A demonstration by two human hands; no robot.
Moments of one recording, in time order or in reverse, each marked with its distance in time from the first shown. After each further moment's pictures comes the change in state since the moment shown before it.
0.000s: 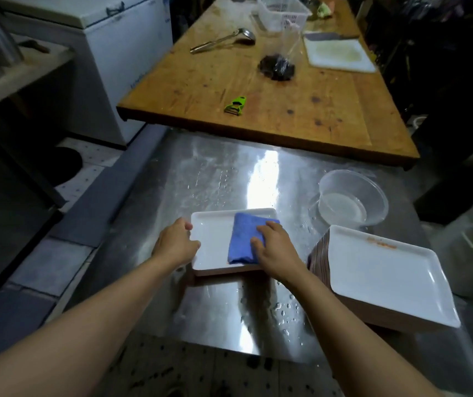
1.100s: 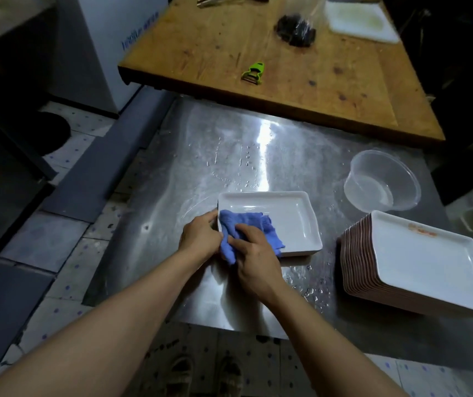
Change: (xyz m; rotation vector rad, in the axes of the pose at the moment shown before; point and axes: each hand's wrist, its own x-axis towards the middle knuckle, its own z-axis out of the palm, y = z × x) left_hand 0.008 -0.029 0.008 -0.291 -0.171 -0.006; right_hand -0.018 -0.048 0.096 -0.028 0.026 -0.213
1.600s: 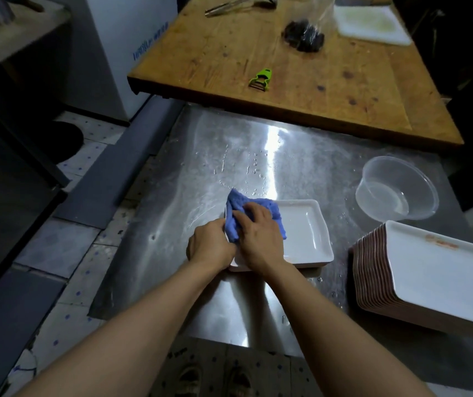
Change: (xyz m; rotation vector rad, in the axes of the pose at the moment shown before) left_hand -0.002 0.013 0.004 0.238 0.103 0.062; right_hand 0.064 0.004 -0.003 -0.283 0.037 0.006
